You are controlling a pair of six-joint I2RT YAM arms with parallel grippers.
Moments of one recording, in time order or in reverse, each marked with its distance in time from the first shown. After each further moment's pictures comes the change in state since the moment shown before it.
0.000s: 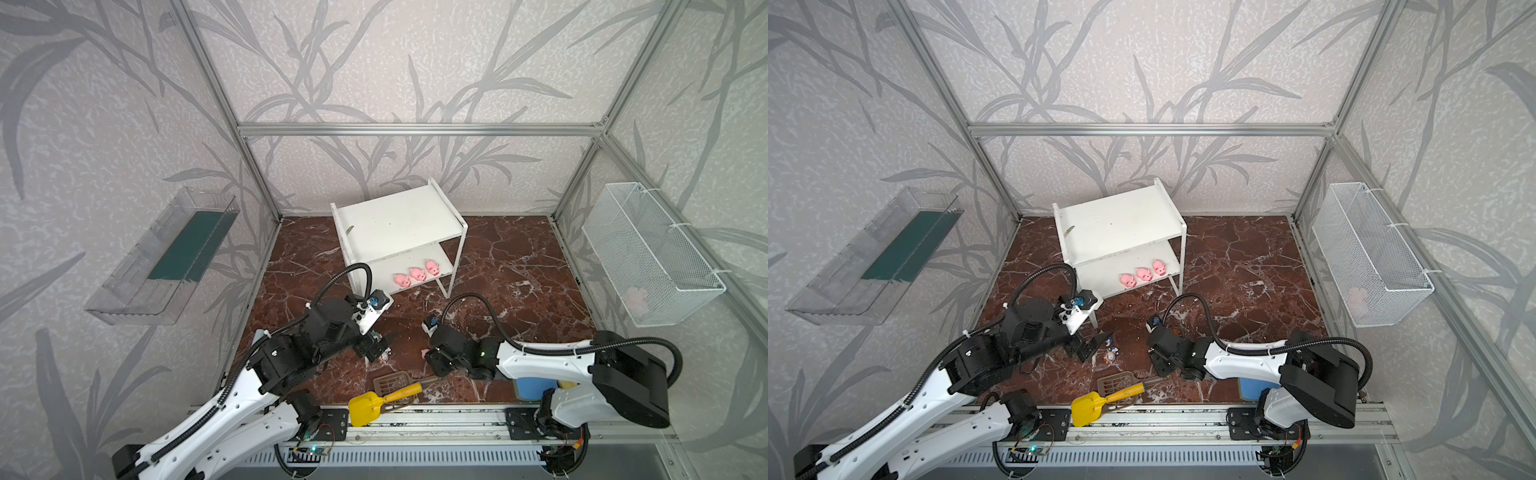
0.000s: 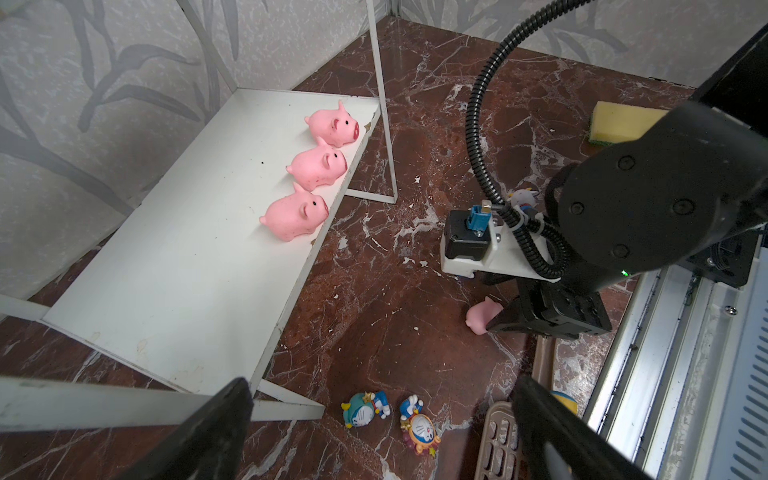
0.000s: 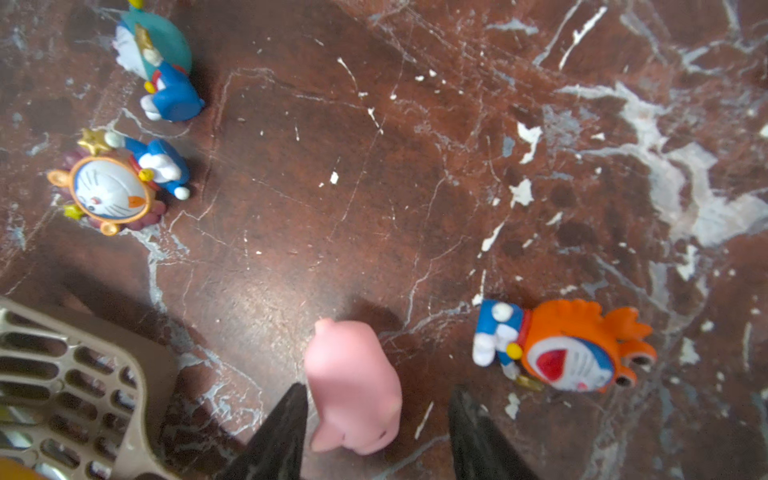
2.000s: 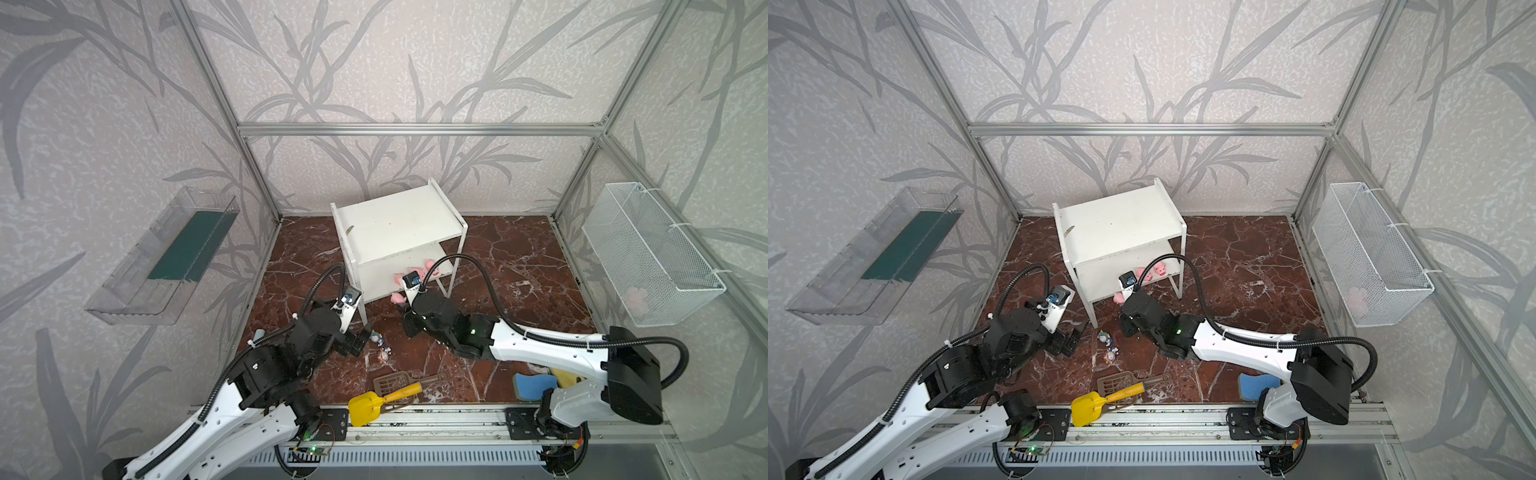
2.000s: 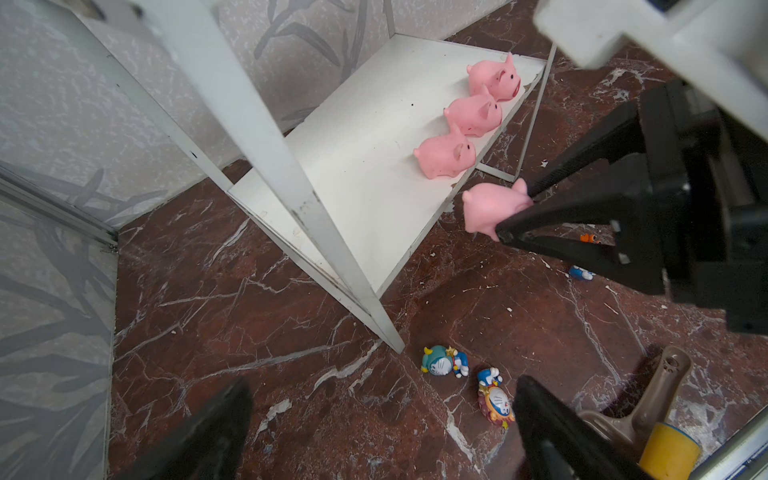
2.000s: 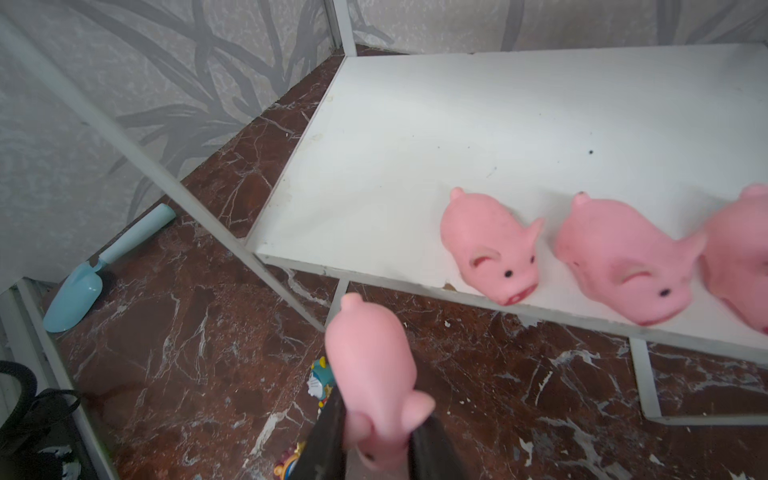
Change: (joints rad) left arm -0.020 -0.101 0.002 -0.158 -0.367 -0.174; right arm 0.005 0.048 0.374 0.123 0.182 -0.087
